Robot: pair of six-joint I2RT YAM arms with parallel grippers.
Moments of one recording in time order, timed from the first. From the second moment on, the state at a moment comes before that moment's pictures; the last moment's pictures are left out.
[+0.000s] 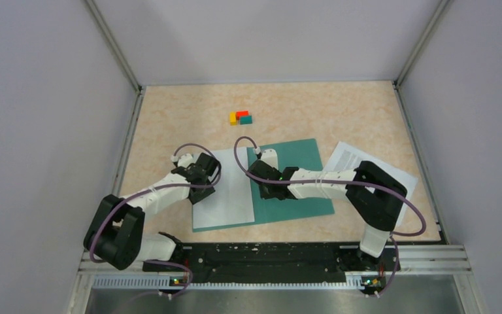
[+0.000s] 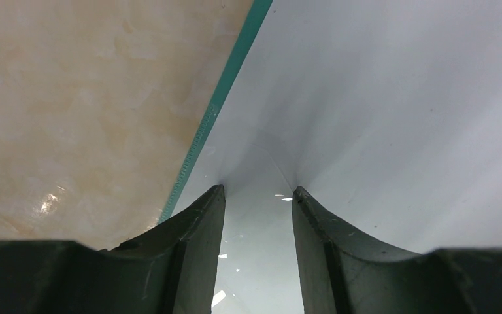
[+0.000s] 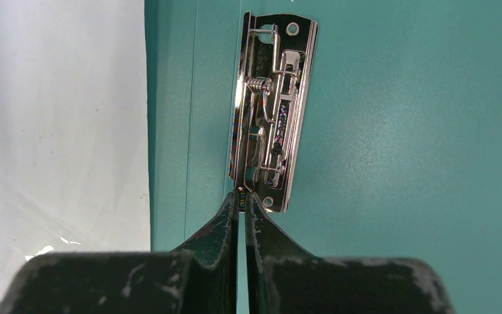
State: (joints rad) left arm -0.47 1.32 0.64 -0.58 -0.41 -1.03; right arm 1.03 1.77 1.05 -0.34 0.38 0.70
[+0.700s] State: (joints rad) left arm -0.39 1.33 0.65 -0.57 -0.42 -1.01; right arm 1.03 1.75 1.01 -0.30 0.43 0.72
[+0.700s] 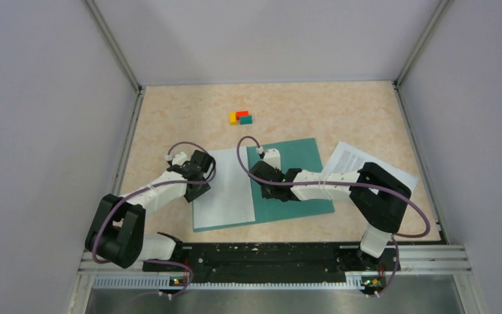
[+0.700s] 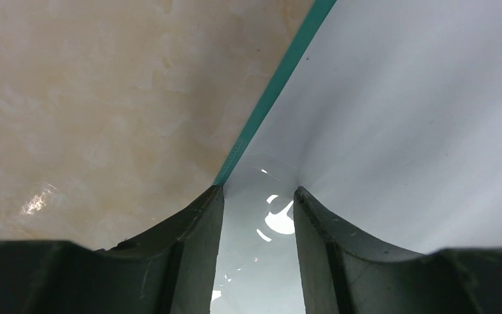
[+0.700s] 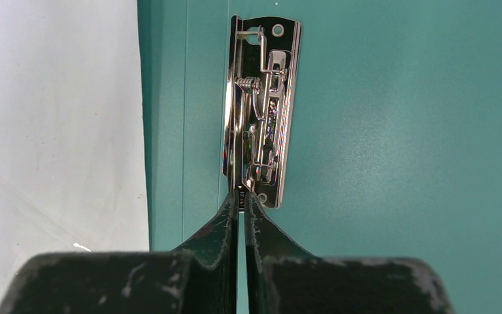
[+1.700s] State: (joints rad) left arm -0.39 1.33 0.78 -0.55 -0.26 -0.73; right arm 0.83 1.45 1.03 -0.39 0.25 0.59
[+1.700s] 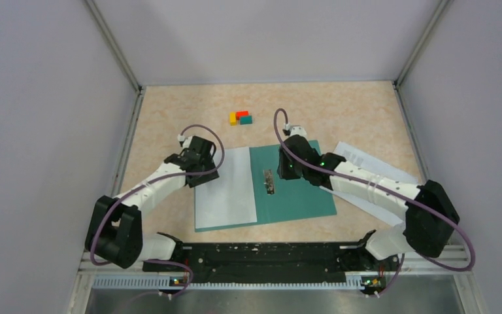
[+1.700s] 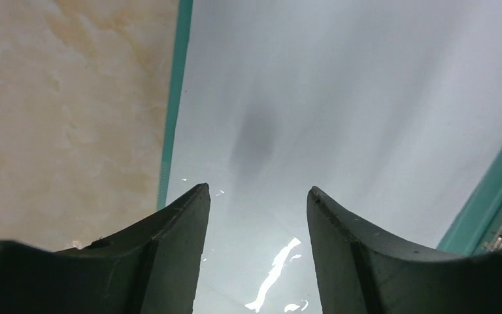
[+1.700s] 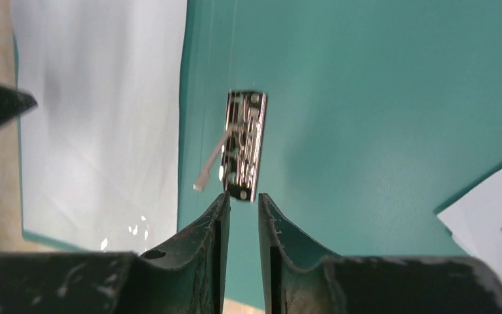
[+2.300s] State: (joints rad) left arm -0.39 1.26 0.89 -0.60 -0.18 -0.67; right arm 0.83 1.49 0.73 -0.06 -0.19 0.65
